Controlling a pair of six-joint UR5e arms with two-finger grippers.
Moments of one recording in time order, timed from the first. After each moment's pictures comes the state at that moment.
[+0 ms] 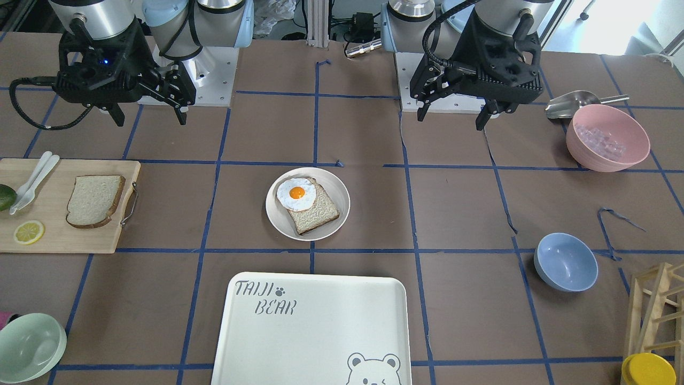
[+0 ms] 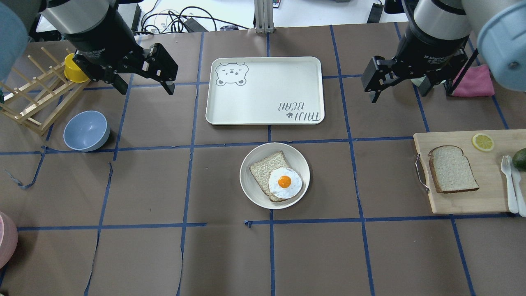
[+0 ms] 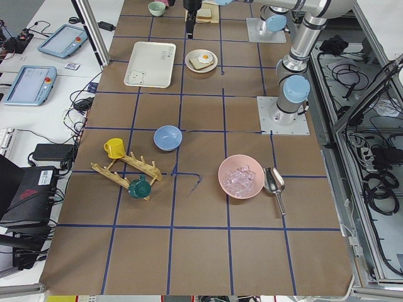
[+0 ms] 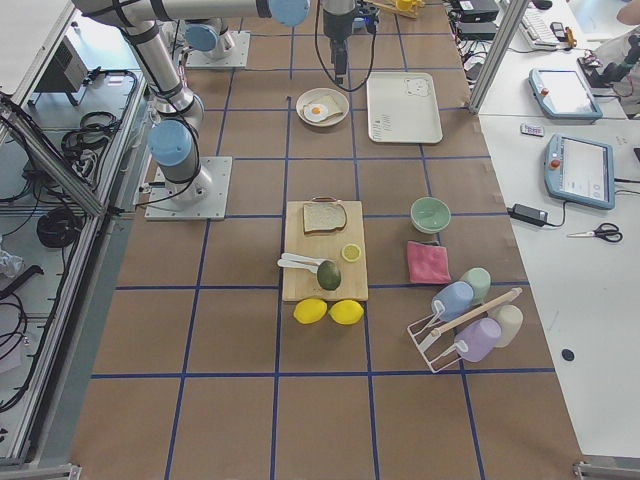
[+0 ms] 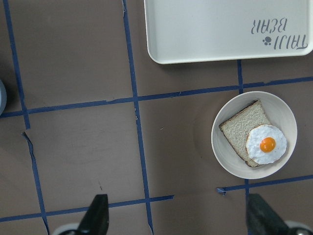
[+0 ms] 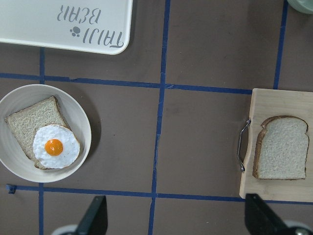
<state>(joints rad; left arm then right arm) -1.60 -1.56 -1.48 -1.65 1.50 0.07 1.57 -1.63 1.59 -1.56 -1.60 -0.08</state>
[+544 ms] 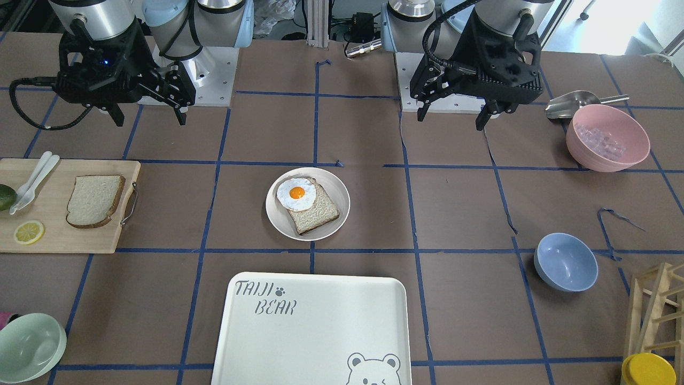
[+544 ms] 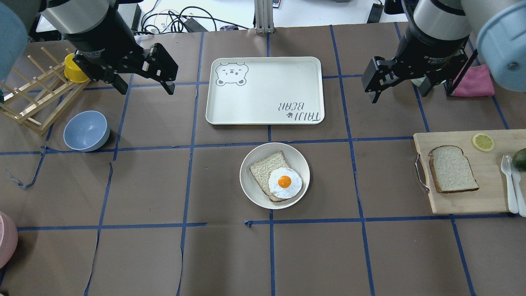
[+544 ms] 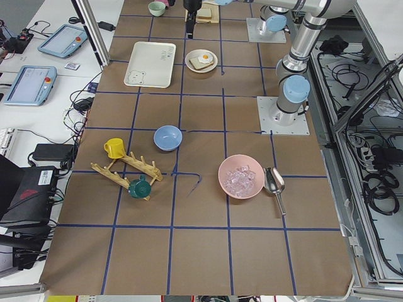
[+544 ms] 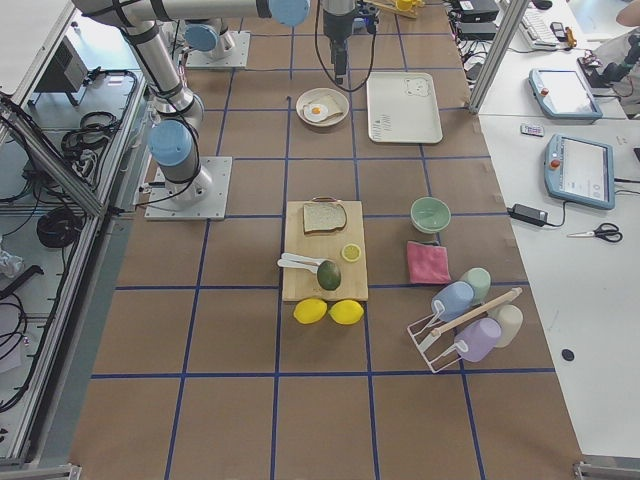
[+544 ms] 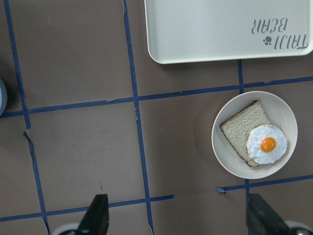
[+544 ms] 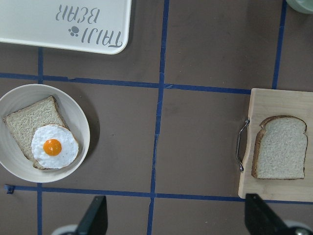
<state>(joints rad) -1.60 -1.56 -1.48 -1.65 1.50 0.07 1.57 -1.63 1.59 -1.56 -1.60 -0.08</state>
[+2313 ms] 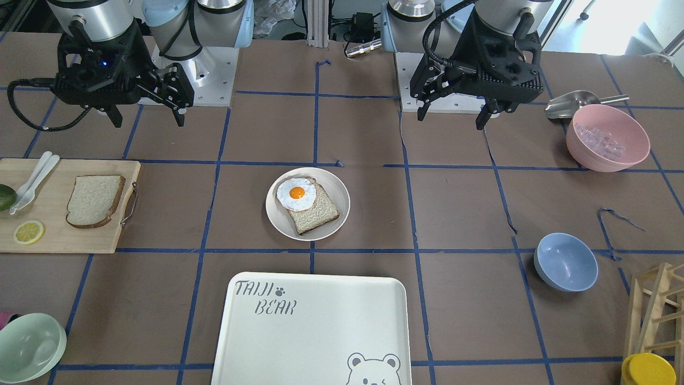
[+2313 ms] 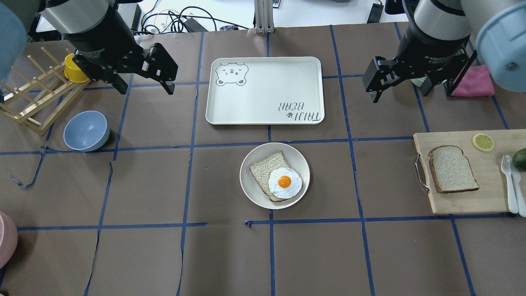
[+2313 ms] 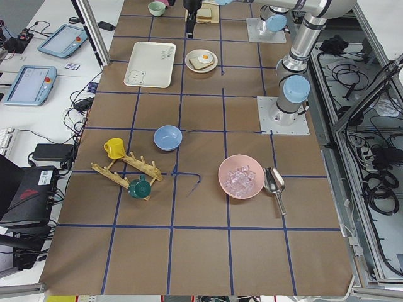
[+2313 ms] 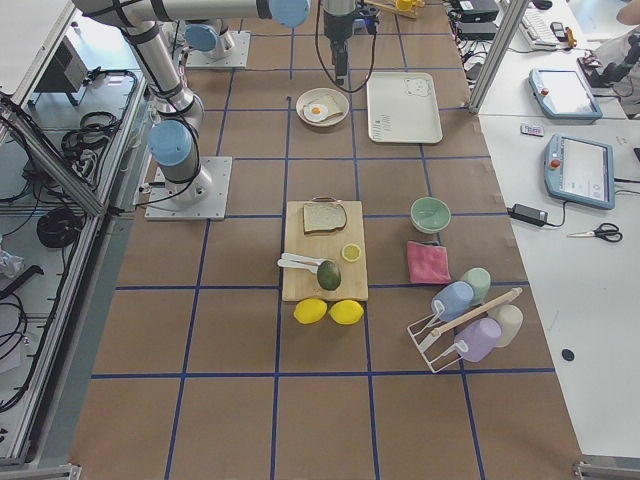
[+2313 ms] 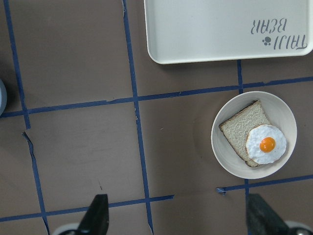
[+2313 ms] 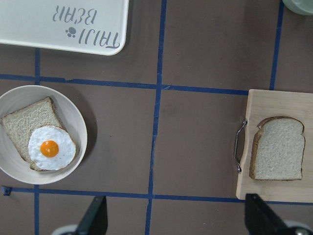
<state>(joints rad) -1.60 -1.56 -1.48 -1.65 1.50 0.07 1.57 -1.63 1.59 -1.56 -1.61 -0.08</state>
